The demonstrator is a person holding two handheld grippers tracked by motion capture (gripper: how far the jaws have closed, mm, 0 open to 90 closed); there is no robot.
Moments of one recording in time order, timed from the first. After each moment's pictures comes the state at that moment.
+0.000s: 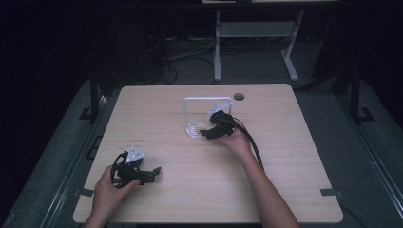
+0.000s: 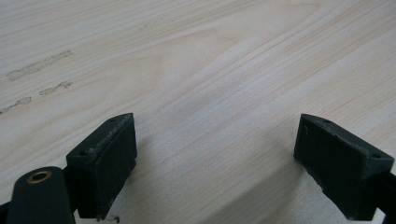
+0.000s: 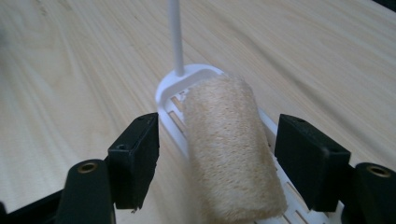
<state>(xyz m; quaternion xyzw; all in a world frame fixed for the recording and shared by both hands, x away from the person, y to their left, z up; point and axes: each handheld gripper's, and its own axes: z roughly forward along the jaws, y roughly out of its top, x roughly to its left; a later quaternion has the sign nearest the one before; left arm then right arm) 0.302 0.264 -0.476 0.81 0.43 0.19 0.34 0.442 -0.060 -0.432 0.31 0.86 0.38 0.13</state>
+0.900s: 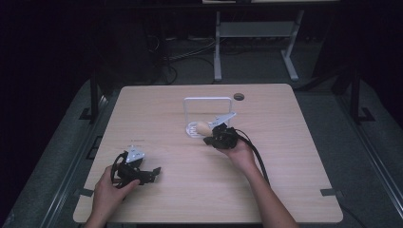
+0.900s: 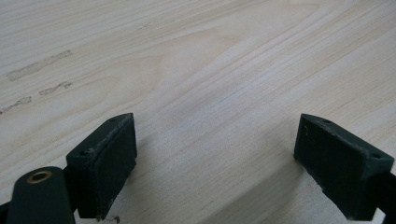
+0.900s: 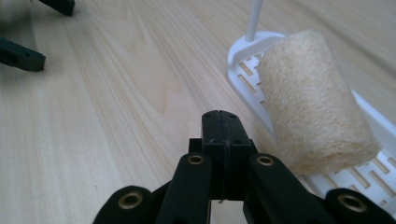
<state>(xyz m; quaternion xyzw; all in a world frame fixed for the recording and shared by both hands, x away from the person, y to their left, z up) 0.302 0.264 -0.476 0.81 0.43 0.19 0.34 0.399 -0.066 -0.439 0.28 0.88 0.38 0.08</state>
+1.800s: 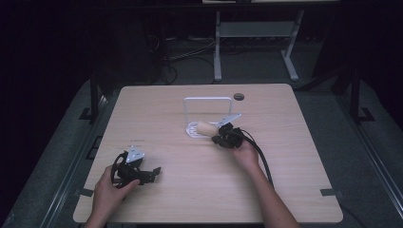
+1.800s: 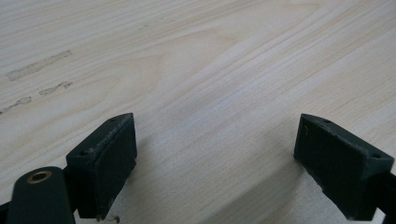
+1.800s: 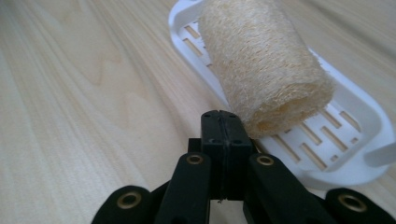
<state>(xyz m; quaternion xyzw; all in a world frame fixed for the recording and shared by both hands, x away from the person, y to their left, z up) 0.302 0.264 -0.476 0.81 0.43 0.19 0.34 0.414 -0.086 -0.460 0.32 0.87 0.36 0.10</state>
